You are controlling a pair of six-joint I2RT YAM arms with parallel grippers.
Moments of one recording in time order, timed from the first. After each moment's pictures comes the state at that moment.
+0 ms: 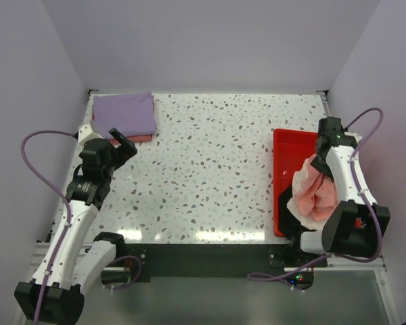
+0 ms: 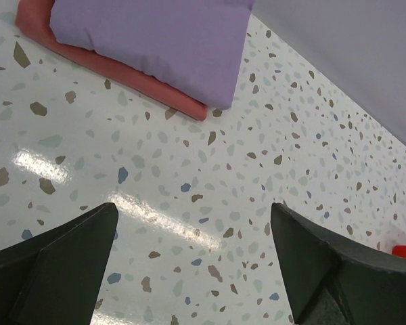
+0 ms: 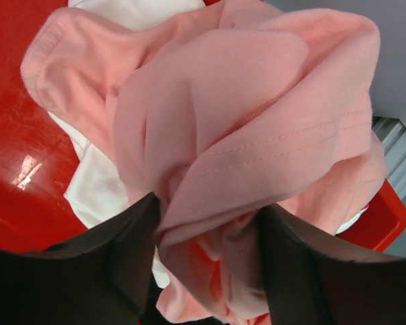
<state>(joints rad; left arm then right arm) -0.13 0.82 0.79 -0.43 -0.26 -0.68 -0.17 1.36 1.13 -0.99 0.57 0.57</state>
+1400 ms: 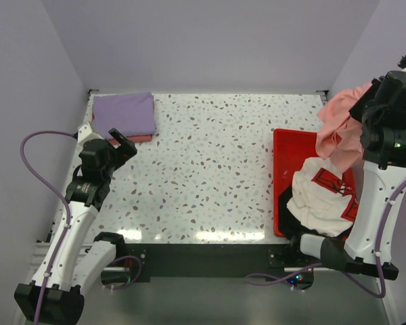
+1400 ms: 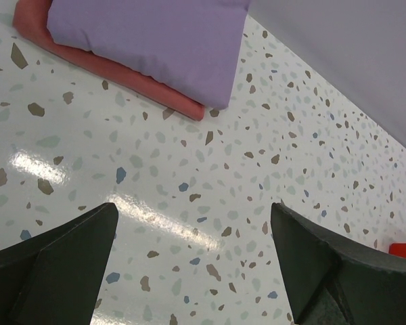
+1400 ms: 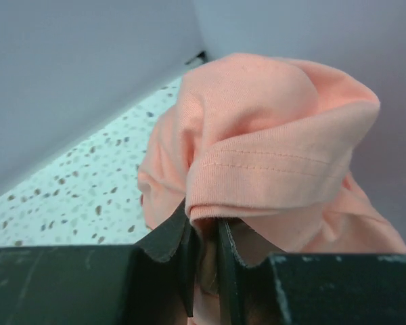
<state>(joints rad) -0.13 0.81 0.79 -0.43 -0.25 -0.67 -0.17 1.23 1.91 -1.05 0.38 0.33</state>
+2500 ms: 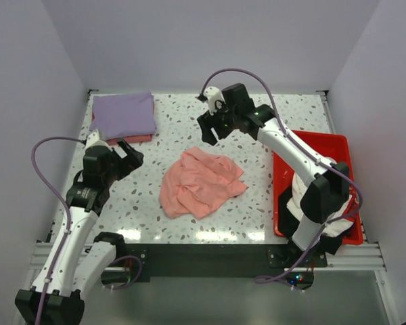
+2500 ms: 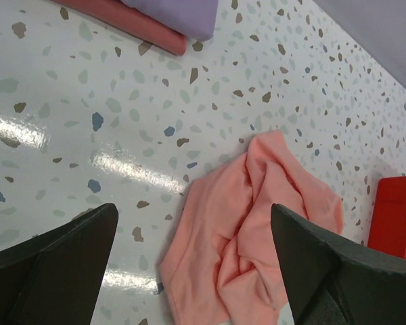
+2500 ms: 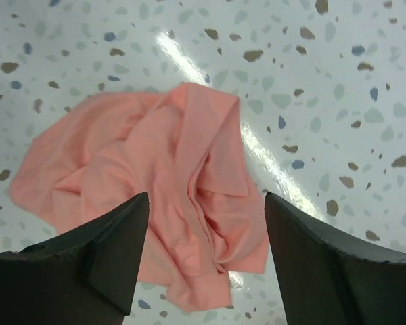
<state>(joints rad) -0.13 0.74 0.74 -0.52 -0.08 -0.68 0.59 1.73 1.69 -0.67 -0.27 -0.14</state>
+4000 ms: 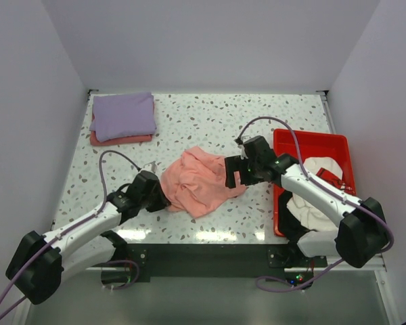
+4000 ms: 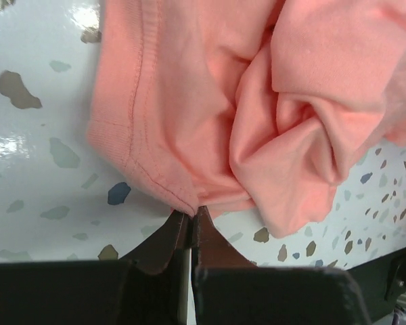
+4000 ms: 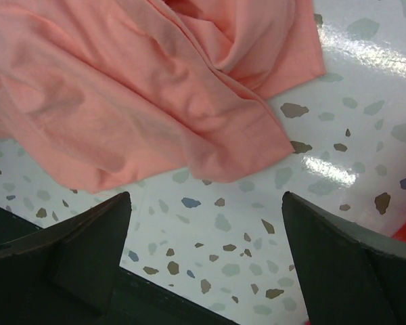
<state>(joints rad) -0.60 0.97 0.41 -0.33 -0.01 -0.86 0.59 1.31 0.94 -0.59 -0.07 0.37</state>
